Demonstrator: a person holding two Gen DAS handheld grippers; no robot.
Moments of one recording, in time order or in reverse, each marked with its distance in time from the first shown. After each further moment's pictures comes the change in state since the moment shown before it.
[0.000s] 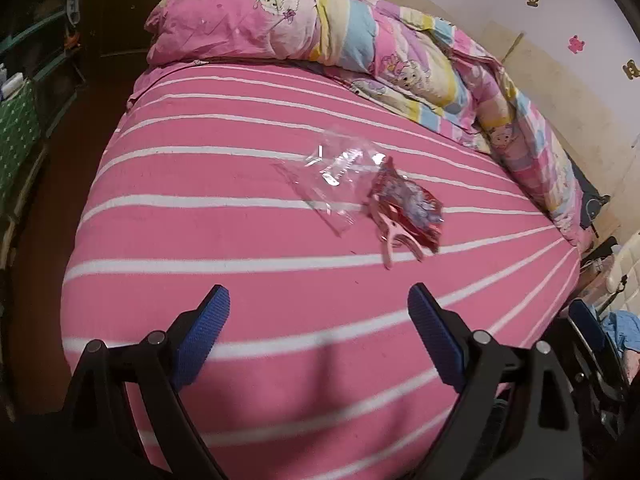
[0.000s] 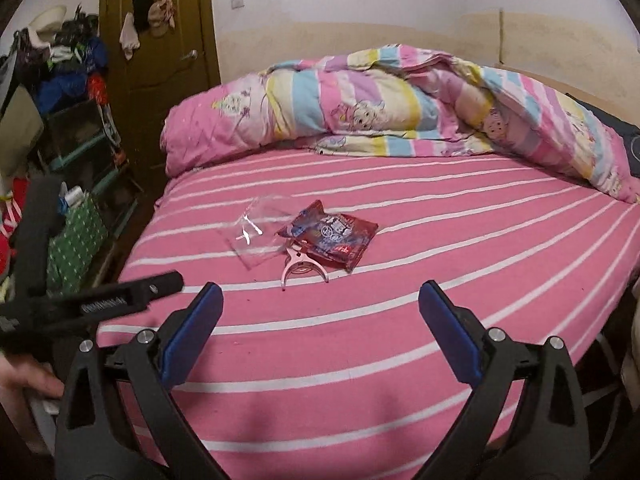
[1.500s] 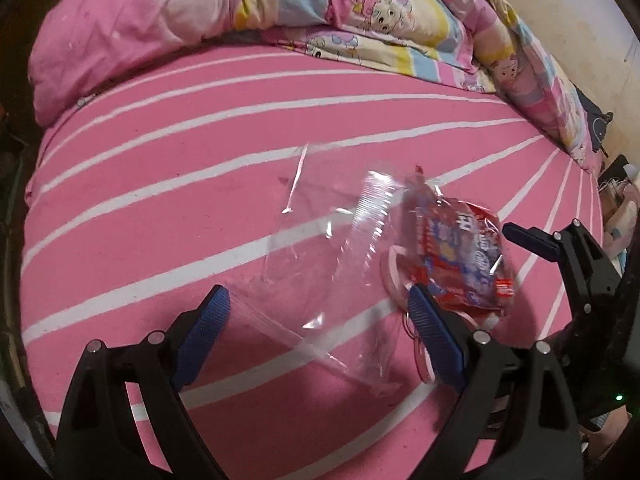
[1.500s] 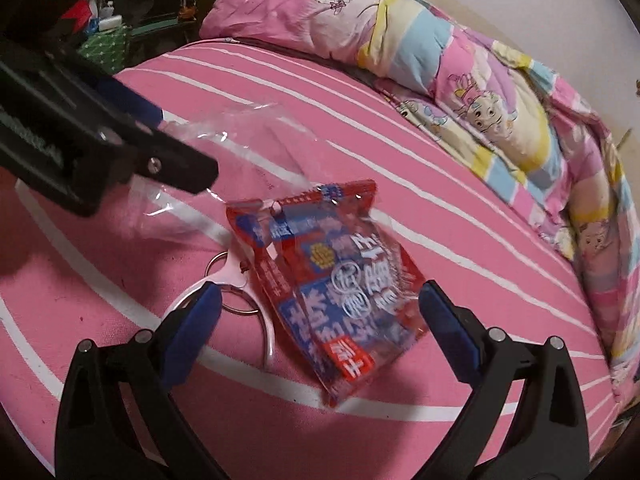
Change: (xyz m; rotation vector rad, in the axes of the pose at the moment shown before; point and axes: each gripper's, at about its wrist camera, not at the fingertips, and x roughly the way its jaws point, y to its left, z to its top) left arm 0.142 -0.027 0.098 0.276 0.174 -0.019; right arm 0.223 -0.005 0.024 -0.578 0.175 0.087
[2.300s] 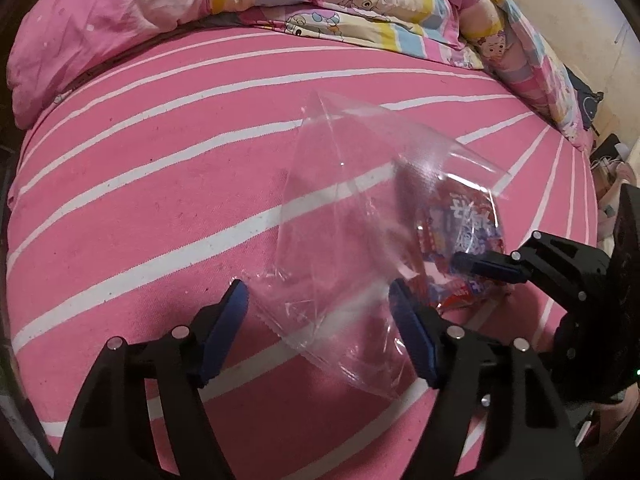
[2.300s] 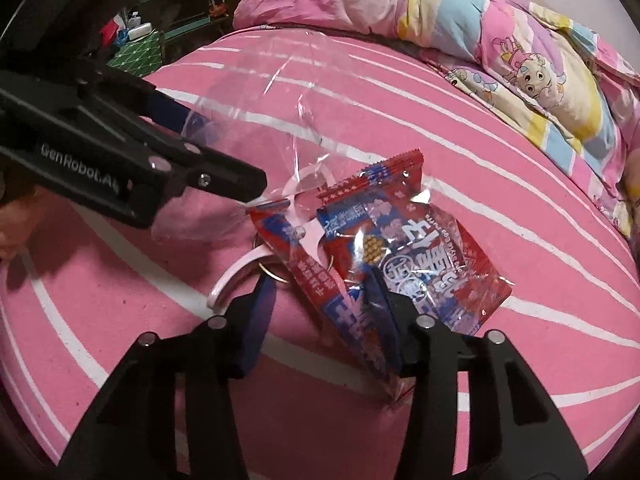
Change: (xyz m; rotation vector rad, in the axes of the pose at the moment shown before) left arm 0.011 -0.002 -0.007 0.052 0.060 -0.043; right arm 0.006 -0.002 0.002 0.018 0.086 0.220
